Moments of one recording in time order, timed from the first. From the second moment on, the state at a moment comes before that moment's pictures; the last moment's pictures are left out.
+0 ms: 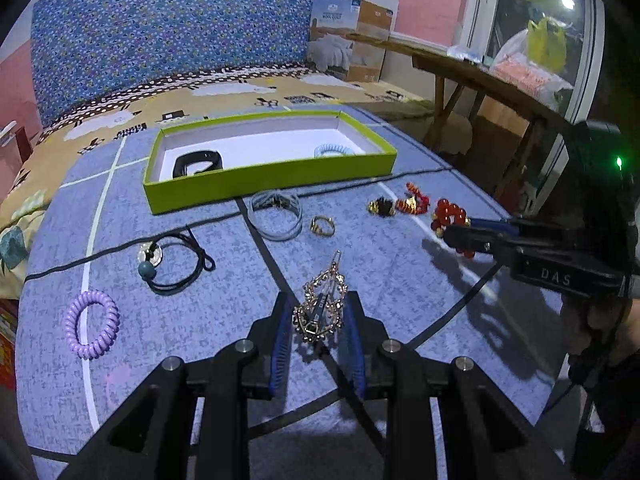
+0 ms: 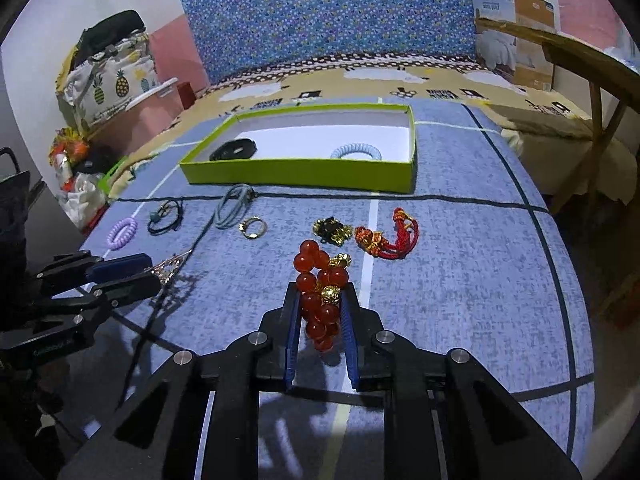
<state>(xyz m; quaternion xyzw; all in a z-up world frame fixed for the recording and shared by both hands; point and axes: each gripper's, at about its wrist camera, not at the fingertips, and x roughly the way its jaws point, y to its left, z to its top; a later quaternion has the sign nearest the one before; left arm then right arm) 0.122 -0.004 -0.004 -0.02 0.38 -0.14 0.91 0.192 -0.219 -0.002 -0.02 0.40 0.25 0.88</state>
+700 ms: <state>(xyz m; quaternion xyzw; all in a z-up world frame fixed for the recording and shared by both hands) 0.203 0.005 0.033 0.00 0.35 -0.10 0.93 0.258 -0.201 0.036 -0.03 0.35 0.26 0.90</state>
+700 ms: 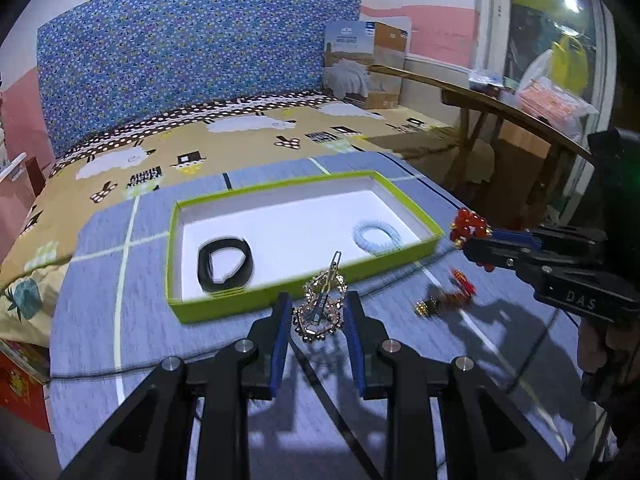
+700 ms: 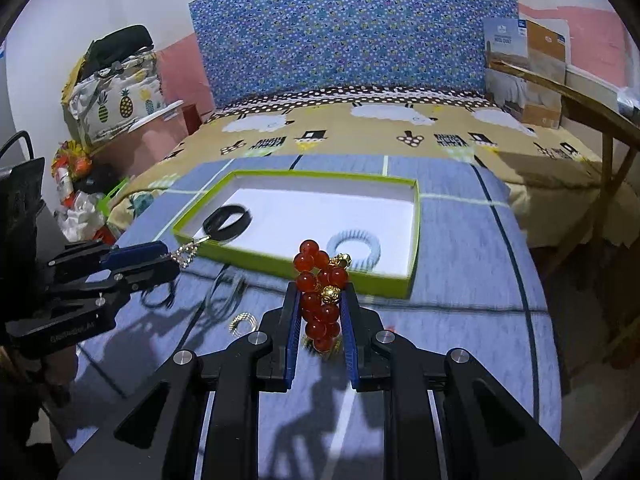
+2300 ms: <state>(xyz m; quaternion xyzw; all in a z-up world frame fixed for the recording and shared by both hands) 0.310 0.034 0.009 -0.04 0.40 -0.04 0.92 0.357 -0.186 0.018 -0.04 0.40 0.23 0.89</state>
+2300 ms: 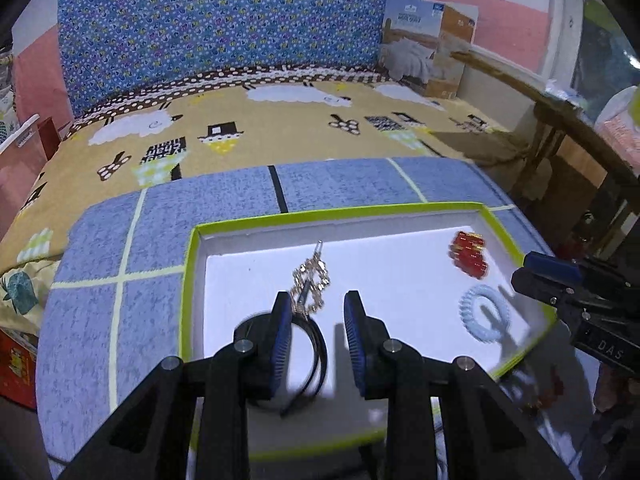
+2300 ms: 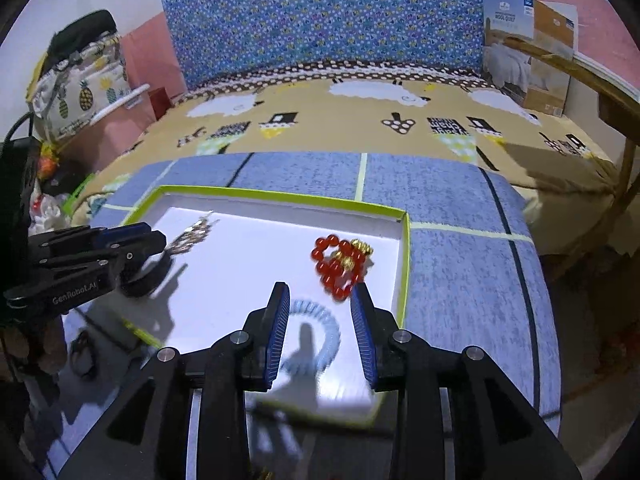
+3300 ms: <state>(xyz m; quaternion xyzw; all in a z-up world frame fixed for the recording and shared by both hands) 0.103 0.033 0.029 -0.04 0.31 -0.04 0.95 0.168 -0.237 0.040 -0.02 0.33 0.23 0.92</state>
